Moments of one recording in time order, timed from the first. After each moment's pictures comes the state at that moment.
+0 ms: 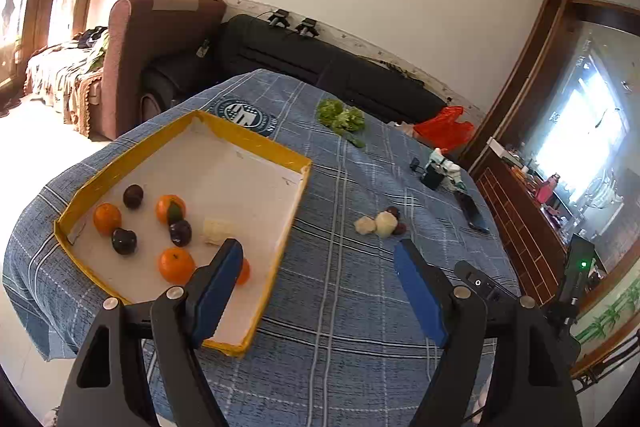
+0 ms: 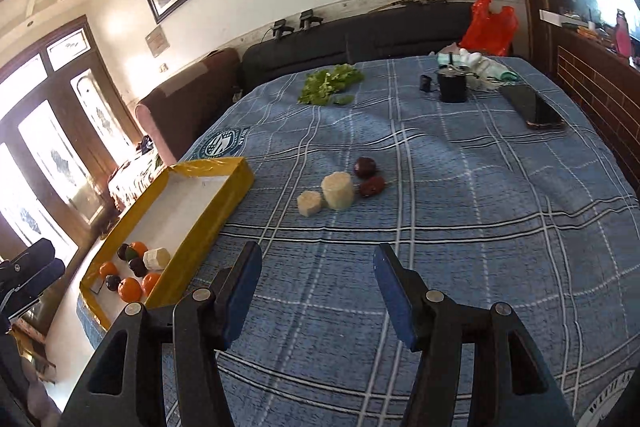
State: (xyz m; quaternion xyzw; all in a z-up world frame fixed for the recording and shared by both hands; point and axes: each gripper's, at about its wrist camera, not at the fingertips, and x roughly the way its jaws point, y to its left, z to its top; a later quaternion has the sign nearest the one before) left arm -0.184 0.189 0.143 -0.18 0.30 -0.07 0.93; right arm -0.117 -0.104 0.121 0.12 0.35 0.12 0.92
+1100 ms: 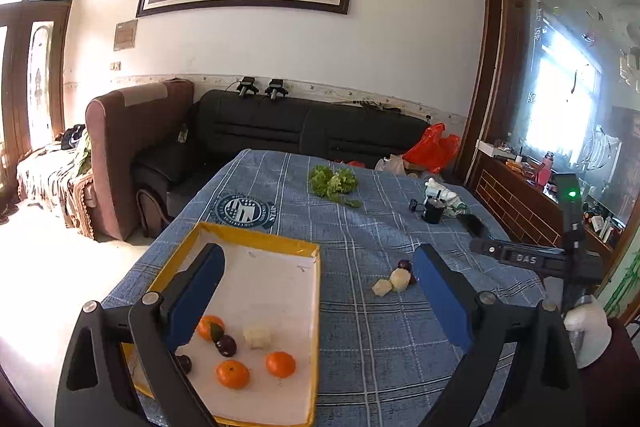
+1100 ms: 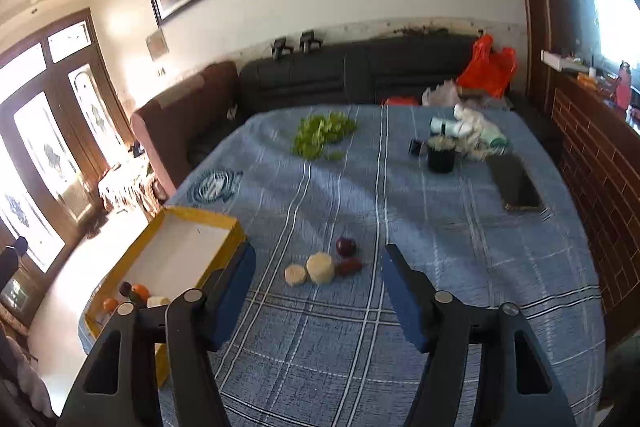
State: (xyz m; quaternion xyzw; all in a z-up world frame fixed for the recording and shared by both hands) left arm -0.166 0.216 0.202 -0.06 0.21 -0.08 0.97; right arm -0.059 -0.103 0.186 0.07 0.35 0.12 0.92
